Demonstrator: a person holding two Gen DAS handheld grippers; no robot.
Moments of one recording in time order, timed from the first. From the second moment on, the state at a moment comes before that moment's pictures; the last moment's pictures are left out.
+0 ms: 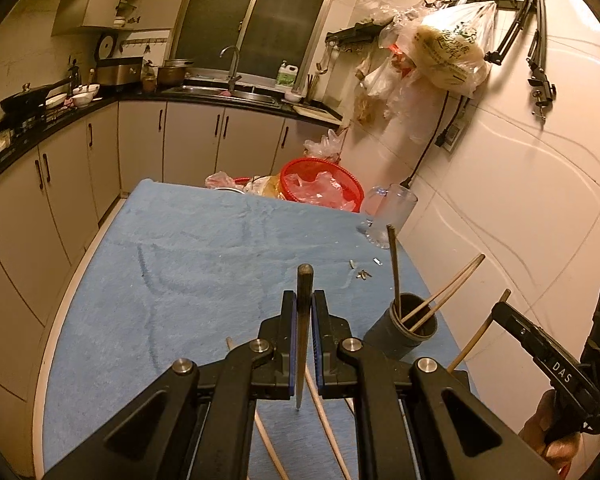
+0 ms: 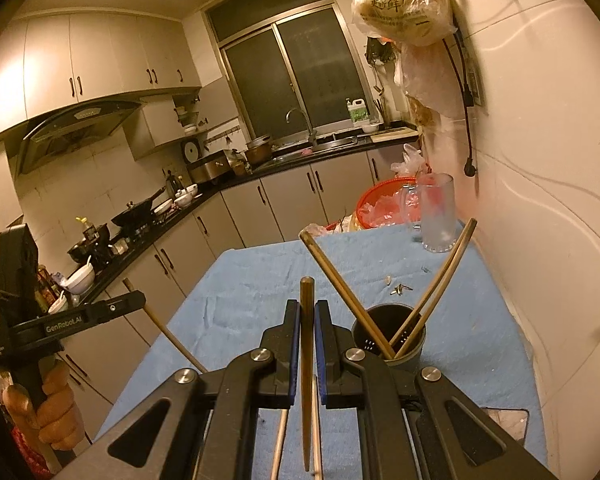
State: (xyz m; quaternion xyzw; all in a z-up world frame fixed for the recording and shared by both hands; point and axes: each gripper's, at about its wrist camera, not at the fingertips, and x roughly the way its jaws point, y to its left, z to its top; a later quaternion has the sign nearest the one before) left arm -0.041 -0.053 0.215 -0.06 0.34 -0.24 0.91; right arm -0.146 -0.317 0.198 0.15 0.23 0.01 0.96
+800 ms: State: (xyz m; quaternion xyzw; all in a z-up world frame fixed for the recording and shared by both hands) left arm -0.054 -0.119 0.285 -0.04 0.29 -0.32 0.90; right arm -0.149 -0.361 0.245 0.16 0.19 -0.01 0.97
